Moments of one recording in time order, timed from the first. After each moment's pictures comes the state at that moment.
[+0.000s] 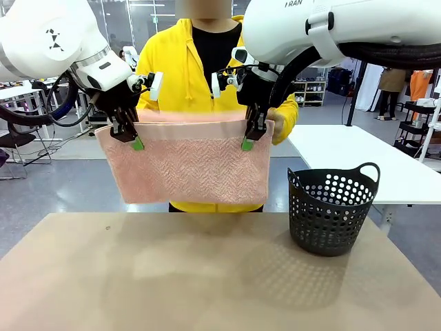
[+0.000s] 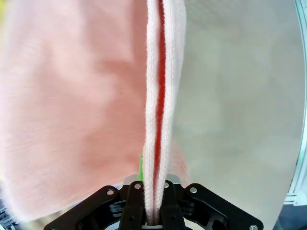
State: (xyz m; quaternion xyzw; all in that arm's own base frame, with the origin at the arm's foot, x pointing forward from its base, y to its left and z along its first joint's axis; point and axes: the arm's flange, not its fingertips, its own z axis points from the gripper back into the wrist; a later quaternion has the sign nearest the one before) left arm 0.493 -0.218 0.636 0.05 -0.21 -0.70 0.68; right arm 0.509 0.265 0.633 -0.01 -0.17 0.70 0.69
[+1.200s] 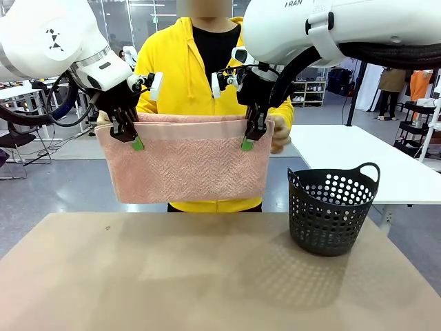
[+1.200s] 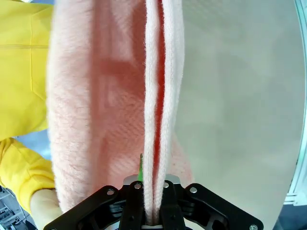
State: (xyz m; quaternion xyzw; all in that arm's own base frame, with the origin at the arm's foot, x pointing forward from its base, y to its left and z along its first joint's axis) left arm 0.493 -0.218 0.636 0.05 -0.21 -0.70 0.68; right arm 0.509 0.265 0.633 -0.01 -0.17 0.70 0.69
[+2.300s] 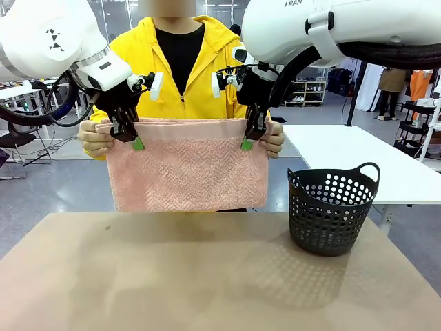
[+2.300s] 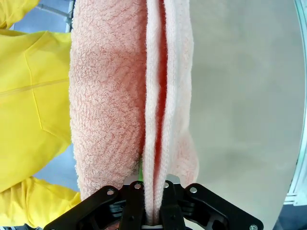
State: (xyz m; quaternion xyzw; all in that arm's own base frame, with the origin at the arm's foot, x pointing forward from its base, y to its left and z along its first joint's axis) left arm 0.493 -0.218 0.636 0.05 -0.21 -0.70 0.67; right arm 0.509 0.265 0.634 -0.01 -0.17 0.70 0.69
